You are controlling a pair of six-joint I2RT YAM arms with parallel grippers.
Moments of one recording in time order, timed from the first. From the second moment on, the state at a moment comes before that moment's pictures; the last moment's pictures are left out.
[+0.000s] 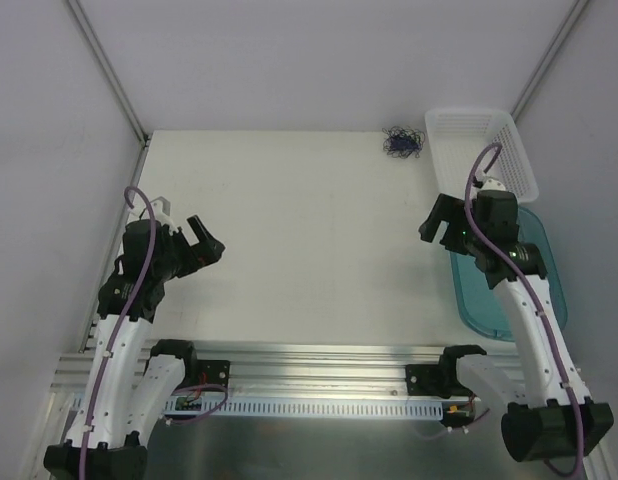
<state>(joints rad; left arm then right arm) -0.05 0.66 0.79 -0.74 0.12 -0.50 0.10 0.91 0.99 -0.76 -0.04 0.34</state>
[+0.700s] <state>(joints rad) -0.05 0.76 0.62 -0.54 0.20 -0.43 0.23 1.96 1.54 -0.18 0.32 0.72</state>
